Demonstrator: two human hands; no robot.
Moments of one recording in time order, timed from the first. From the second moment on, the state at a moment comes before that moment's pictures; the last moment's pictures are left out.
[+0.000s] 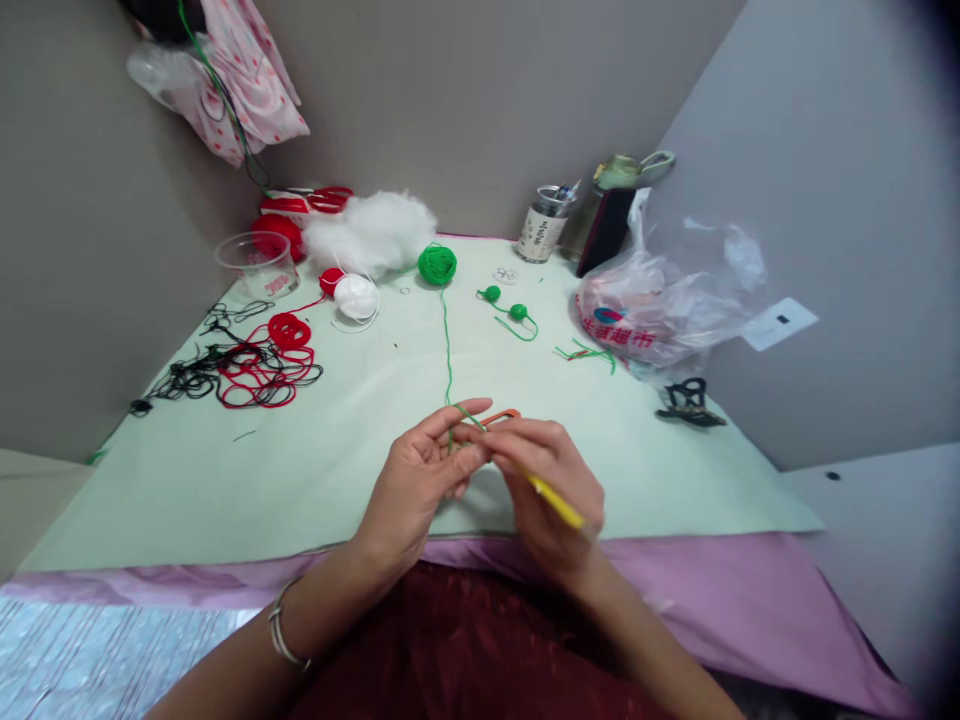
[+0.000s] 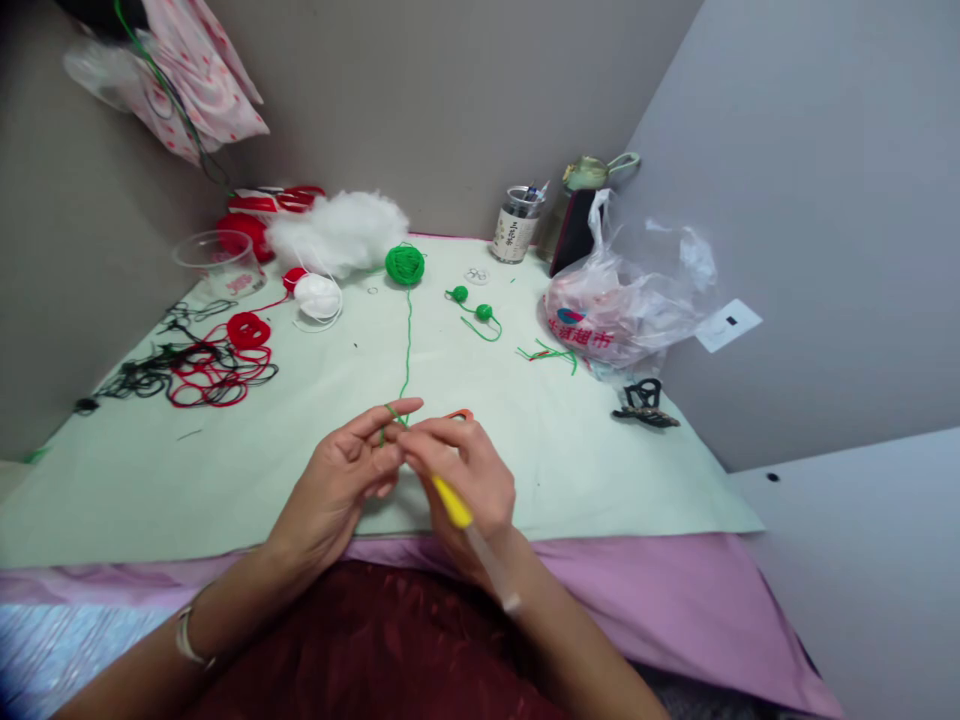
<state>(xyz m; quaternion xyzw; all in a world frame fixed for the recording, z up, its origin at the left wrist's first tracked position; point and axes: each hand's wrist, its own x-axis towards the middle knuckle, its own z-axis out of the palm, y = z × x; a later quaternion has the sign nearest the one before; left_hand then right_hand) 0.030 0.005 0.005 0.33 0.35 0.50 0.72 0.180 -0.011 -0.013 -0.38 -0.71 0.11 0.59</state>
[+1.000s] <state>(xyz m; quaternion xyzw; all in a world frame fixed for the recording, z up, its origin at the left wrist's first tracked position) 0.027 0.002 0.005 0.40 0.41 0.53 0.63 0.187 -0.011 -0.010 -0.35 -0.77 0.06 0.54</state>
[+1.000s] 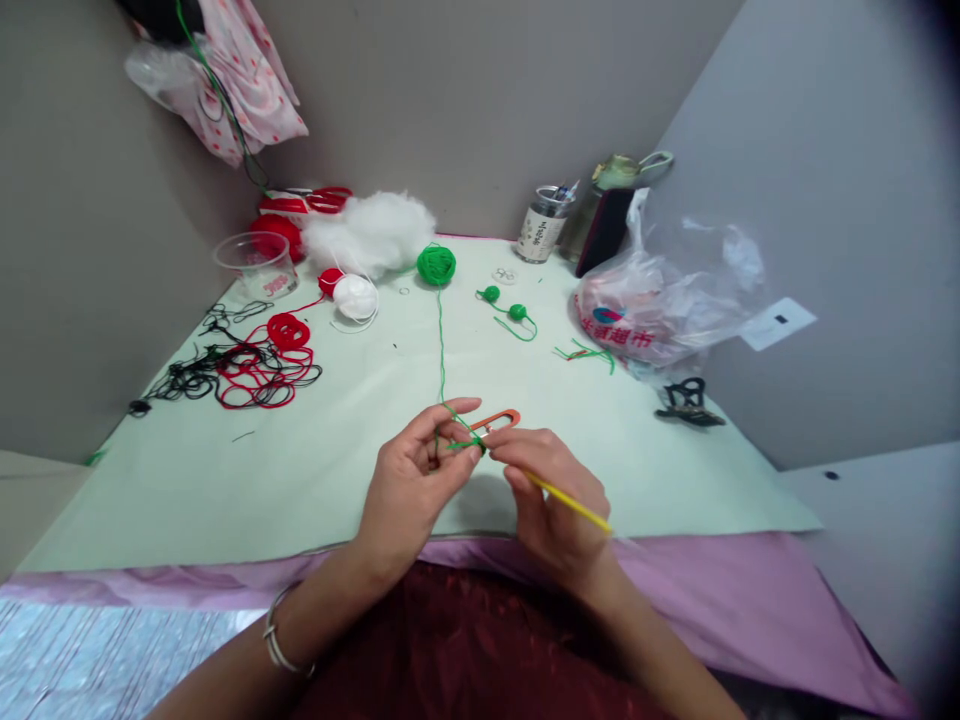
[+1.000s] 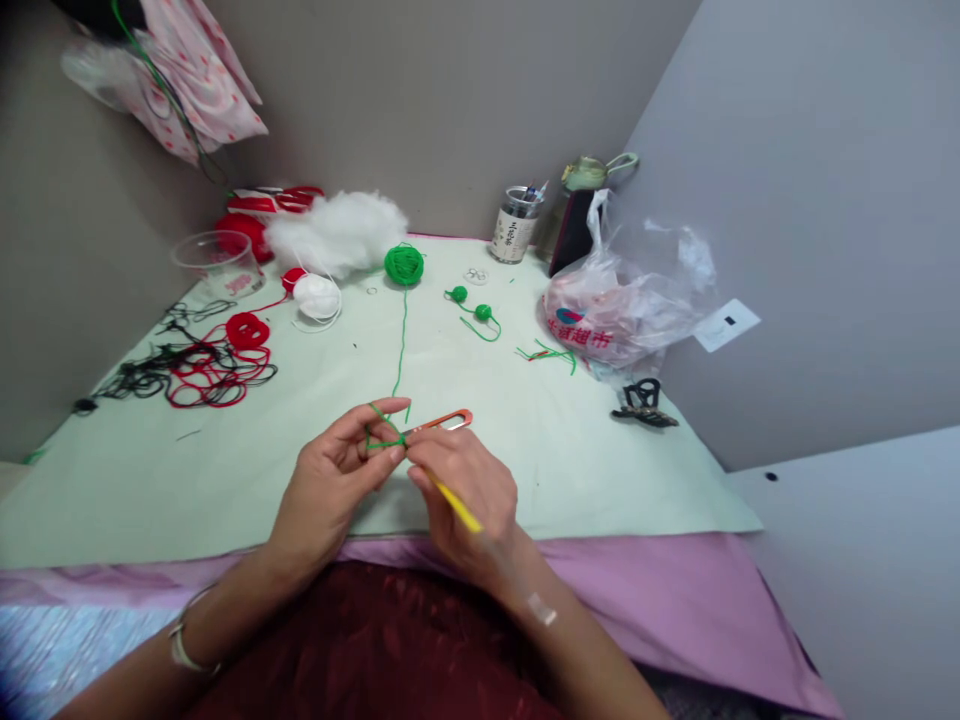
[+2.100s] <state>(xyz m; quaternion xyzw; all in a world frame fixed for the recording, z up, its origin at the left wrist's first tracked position) 0.028 0.006 0.002 0.34 0.33 0.49 0.73 0.185 -0.002 -0.007 -0.38 -0.57 0.37 0.63</state>
